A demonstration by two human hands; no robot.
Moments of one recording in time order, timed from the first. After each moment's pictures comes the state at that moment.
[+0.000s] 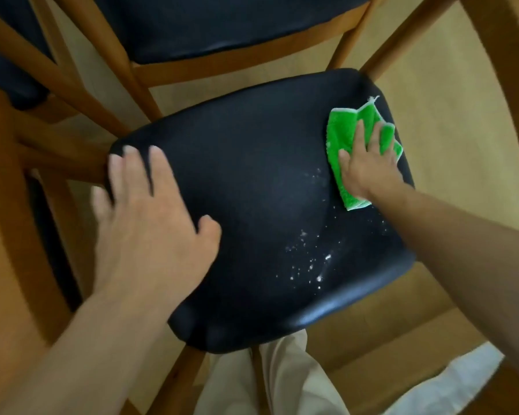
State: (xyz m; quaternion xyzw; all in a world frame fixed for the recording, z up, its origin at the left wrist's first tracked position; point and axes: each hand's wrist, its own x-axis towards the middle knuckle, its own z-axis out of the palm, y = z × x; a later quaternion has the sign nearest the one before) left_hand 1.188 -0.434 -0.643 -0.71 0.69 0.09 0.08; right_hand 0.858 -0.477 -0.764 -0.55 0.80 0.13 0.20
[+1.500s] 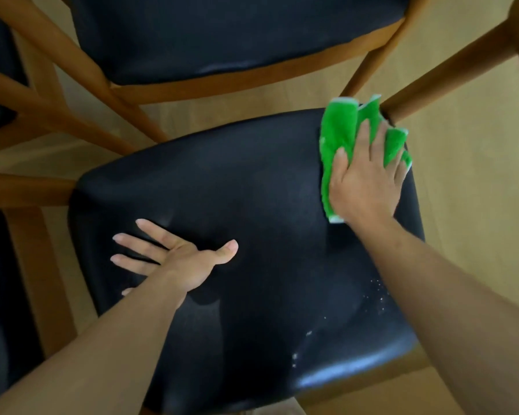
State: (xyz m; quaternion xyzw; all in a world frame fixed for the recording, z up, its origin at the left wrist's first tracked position) left_hand 1.106 -0.498 -0.722 -0.80 0.25 0.50 0.20; right_hand 0.859 -0.558 -0.775 -0.54 0.82 0.02 0.15
